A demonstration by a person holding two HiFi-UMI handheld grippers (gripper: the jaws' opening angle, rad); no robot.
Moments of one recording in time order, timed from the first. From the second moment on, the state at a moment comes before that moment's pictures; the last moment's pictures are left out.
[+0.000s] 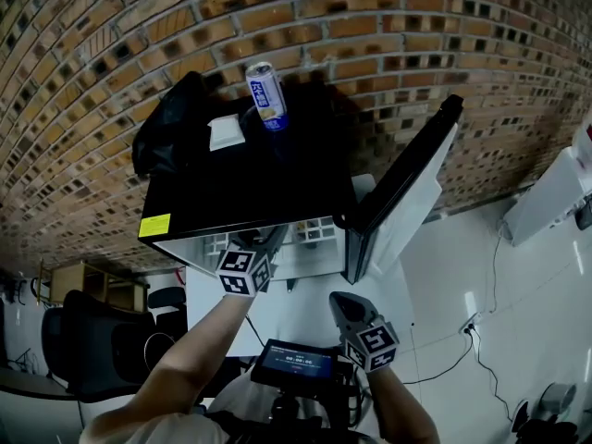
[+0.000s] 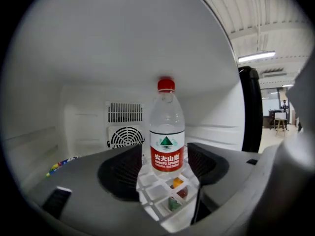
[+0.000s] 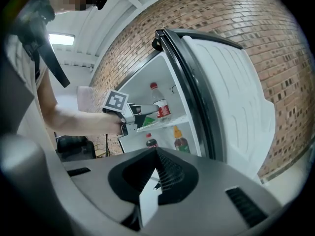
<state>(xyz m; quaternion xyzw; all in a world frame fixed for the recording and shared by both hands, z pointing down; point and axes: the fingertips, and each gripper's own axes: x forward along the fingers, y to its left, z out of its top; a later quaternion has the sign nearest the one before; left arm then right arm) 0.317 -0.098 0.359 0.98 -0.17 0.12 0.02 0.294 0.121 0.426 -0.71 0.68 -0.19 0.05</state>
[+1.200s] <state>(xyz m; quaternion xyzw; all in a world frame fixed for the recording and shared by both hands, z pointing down) 0.276 -0.039 0.361 0.98 -0.14 0.14 0.03 0.286 0.116 0.435 -0.66 0.72 -0.20 0.05</state>
